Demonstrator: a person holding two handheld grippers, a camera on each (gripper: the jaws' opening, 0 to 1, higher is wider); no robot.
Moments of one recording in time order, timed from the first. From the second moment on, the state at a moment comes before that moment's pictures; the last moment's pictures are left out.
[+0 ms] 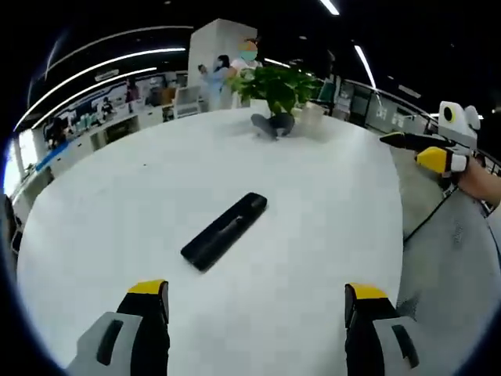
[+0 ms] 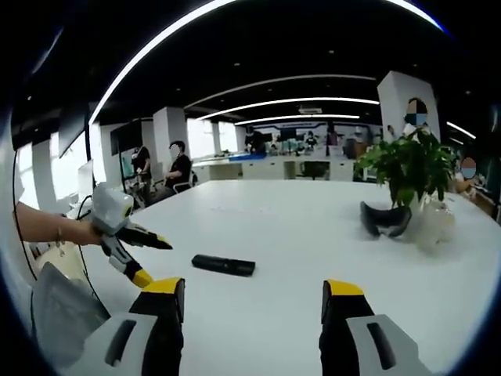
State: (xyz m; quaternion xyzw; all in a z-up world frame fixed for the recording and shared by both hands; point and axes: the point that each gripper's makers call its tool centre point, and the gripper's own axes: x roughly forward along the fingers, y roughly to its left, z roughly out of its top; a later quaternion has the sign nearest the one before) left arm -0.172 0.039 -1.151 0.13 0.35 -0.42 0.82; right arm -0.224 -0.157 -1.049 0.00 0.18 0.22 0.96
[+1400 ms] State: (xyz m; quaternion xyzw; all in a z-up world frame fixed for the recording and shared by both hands) left arm -0.105 0.004 -1.191 0.31 0.39 -0.54 0.68; right arm -0.227 -0.160 -1.058 0.00 0.20 0.22 0.95
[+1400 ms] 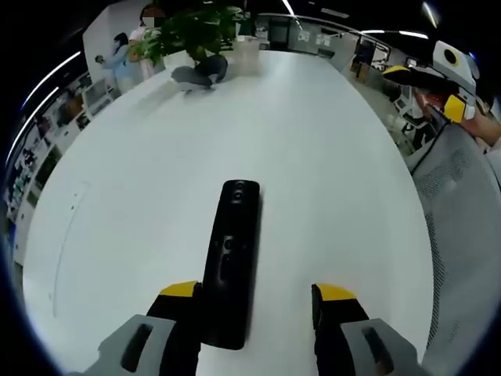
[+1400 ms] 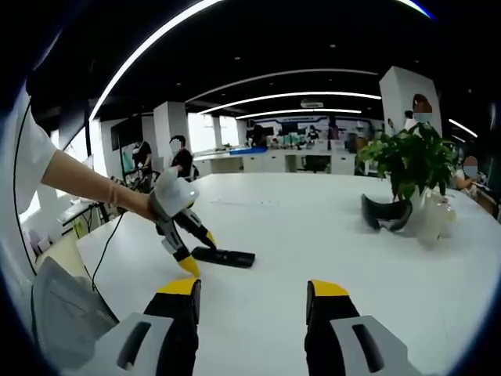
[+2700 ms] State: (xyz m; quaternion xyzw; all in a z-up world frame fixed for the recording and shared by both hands) left arm -0.124 0.004 -1.191 0.37 0.35 -0.58 0.63; right arm -0.223 -0.158 -1.052 0.01 0.18 0.23 0.96
